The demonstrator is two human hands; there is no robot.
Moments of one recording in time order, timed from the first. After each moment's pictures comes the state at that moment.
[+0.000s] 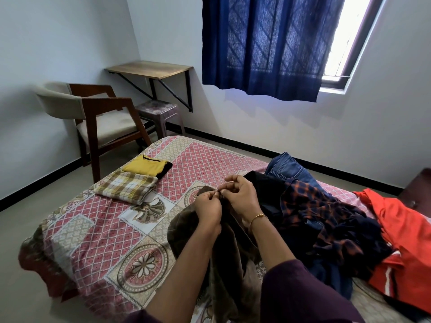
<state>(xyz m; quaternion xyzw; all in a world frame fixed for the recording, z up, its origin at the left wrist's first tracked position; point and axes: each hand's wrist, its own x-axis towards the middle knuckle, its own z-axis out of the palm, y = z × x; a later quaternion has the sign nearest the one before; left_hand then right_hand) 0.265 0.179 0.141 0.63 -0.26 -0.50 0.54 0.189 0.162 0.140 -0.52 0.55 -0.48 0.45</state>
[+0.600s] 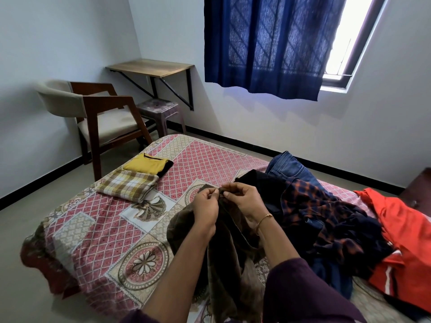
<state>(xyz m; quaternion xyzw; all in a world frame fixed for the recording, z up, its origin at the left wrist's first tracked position) 0.275 0.182 0.133 0.61 -0.33 -0.50 0.52 0.175 0.168 0.130 -0.46 0.48 -0.48 0.58</state>
